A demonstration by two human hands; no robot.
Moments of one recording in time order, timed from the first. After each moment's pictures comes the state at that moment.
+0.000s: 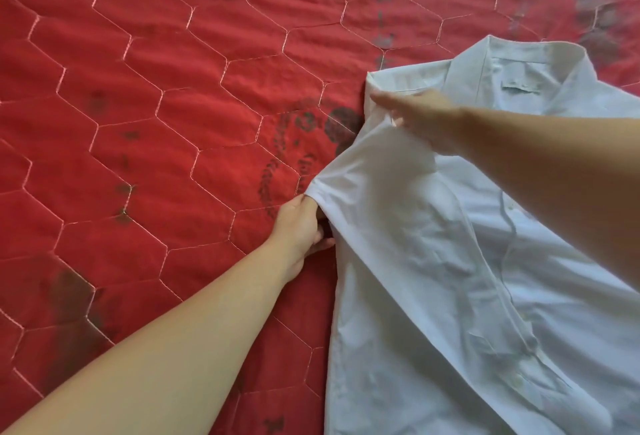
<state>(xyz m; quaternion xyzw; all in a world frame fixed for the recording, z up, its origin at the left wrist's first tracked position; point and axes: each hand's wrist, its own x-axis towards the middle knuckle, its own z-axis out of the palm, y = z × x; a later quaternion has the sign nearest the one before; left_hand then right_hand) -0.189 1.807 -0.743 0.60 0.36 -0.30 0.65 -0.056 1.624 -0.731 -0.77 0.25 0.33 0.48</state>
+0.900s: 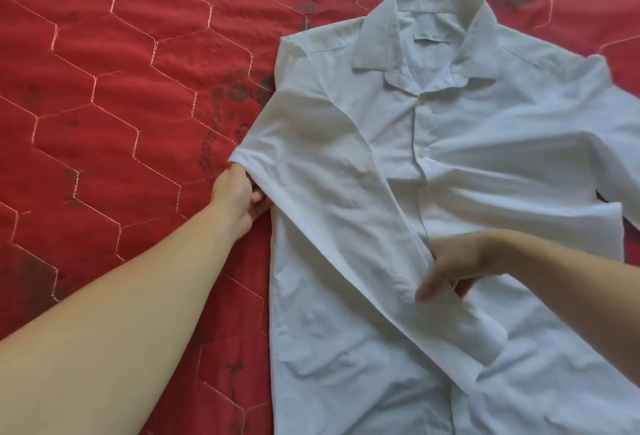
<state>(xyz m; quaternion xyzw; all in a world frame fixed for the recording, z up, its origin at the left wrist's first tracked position) -0.192 1.789 -0.742 0.58 0.46 -0.20 0.65 -0.281 1.496 -0.735 -0.61 0.16 0.71 0.30</state>
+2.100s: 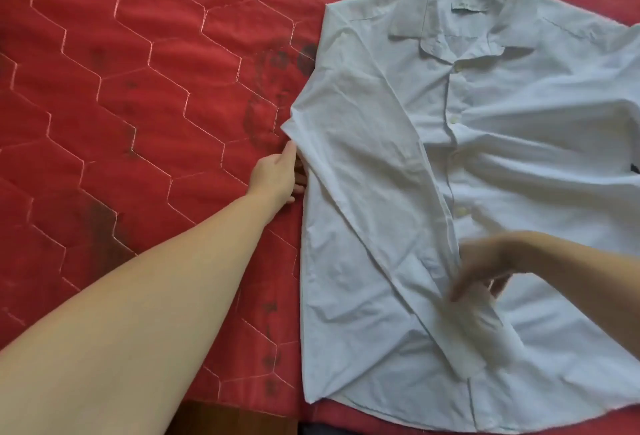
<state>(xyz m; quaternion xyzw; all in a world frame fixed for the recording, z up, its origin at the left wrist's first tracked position) -0.239 1.811 -0.735 0.78 0.31 -0.29 0.46 -0.330 1.511 -0.730 -0.65 0.12 0.74 0.16</state>
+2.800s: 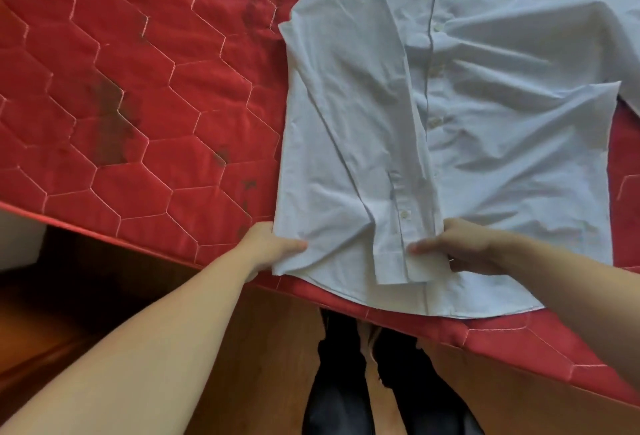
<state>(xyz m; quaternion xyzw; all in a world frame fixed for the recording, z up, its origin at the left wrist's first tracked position) -0.516 1.808 -0.718 0.70 0.35 -0.43 0.45 -0.492 1.492 -0.716 -0.62 0.25 0.58 0.47</state>
